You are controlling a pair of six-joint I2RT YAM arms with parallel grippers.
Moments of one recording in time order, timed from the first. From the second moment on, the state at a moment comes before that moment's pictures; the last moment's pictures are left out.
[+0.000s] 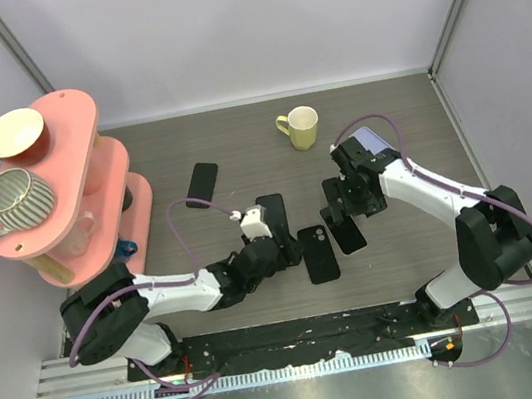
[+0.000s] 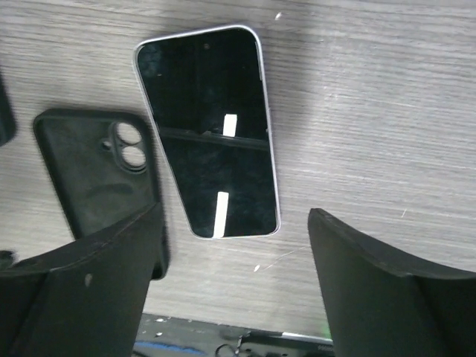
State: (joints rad) left arm -1.11 1.48 0.55 0.38 -0.43 -0.92; right arm 0.43 1.48 1.03 -0.79 0.02 0.32
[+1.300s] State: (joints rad) left arm -1.11 1.16 0.40 0.34 -0.49 -0.92; right arm 0.53 1.65 0.96 -0.59 0.08 0.26
